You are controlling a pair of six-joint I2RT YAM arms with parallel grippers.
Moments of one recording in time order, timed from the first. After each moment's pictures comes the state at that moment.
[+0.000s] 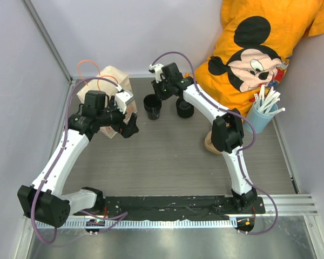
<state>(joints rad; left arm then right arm) -0.28 1.18 1.17 -0.69 0.50 0.29 0.57 2.28 2.15 -0.57 -0.18 -0.08</state>
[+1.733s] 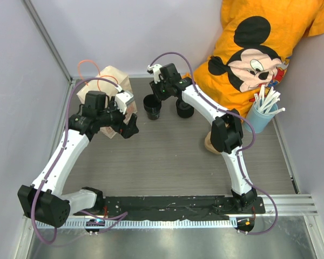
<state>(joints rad) -0.28 1.18 1.17 -0.69 0.50 0.29 0.58 2.28 2.15 -0.57 -0.14 -0.08</state>
